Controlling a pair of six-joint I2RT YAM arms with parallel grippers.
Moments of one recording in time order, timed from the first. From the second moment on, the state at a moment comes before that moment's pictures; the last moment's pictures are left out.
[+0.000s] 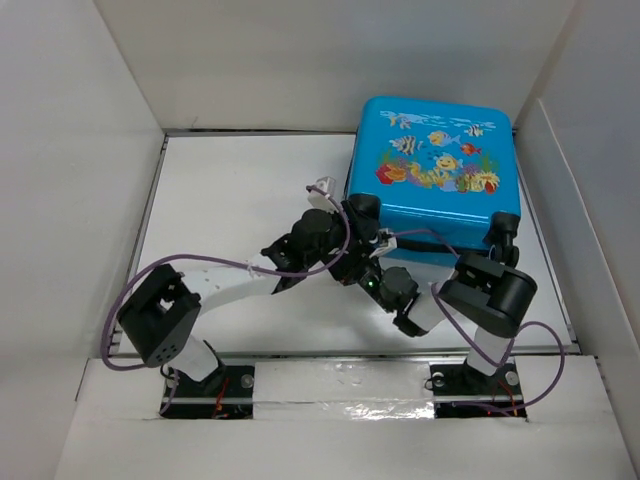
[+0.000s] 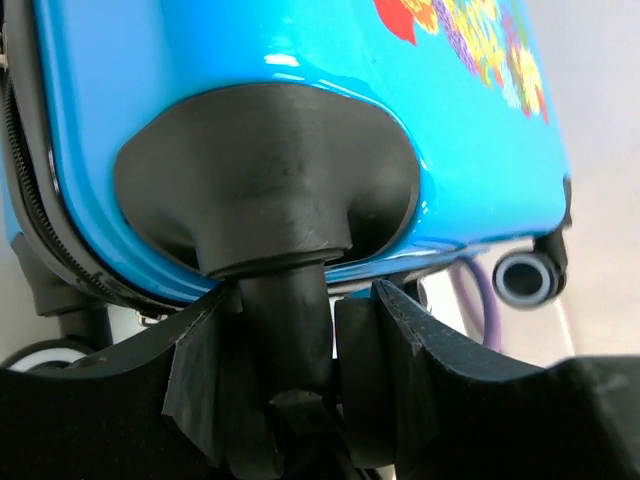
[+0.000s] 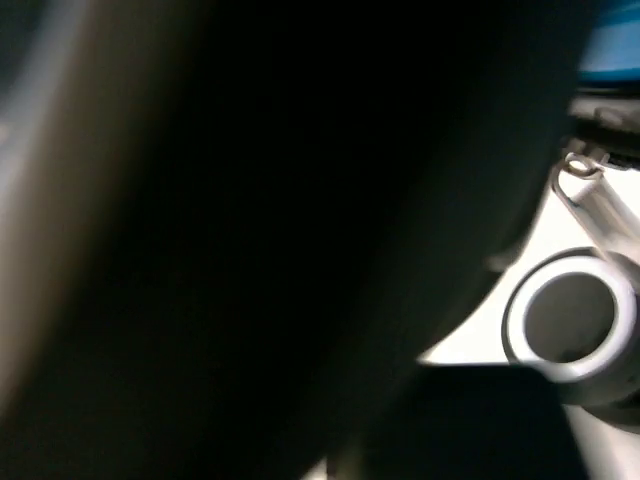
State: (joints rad) left arm -0.87 1.51 0.86 0.44 -0.11 -0.88; right arm 0.92 1.81 0.44 1.46 0.20 0.91
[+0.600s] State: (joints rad) left arm -0.76 1.01 0.65 0.28 -0.10 -0.74; right arm 1.16 1.43 0.25 1.15 0.27 0.76
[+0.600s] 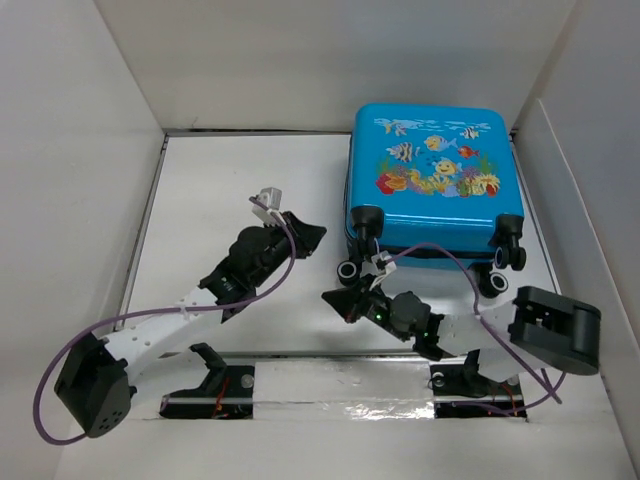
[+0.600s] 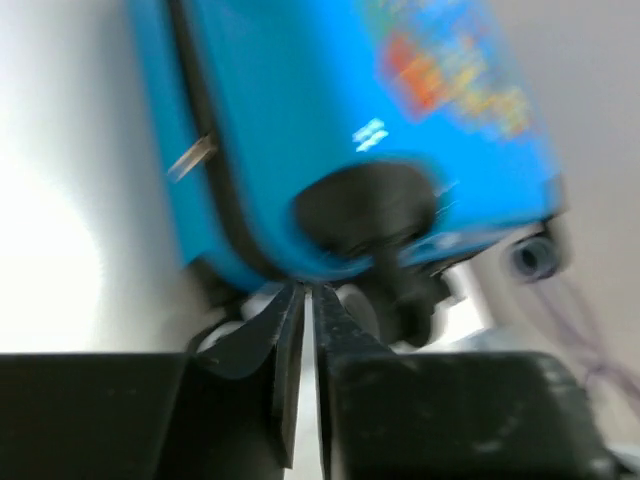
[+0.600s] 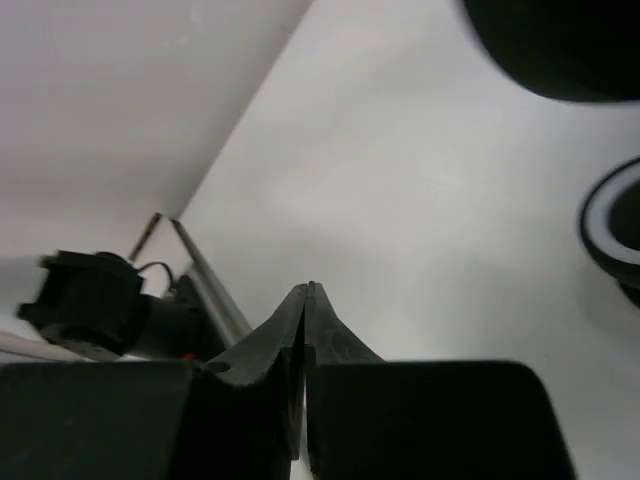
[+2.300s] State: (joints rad) left arm -0.90 1.54 0.48 0.87 -0.09 -0.62; right arm 0.96 0.99 0.65 0.12 0.52 0.64
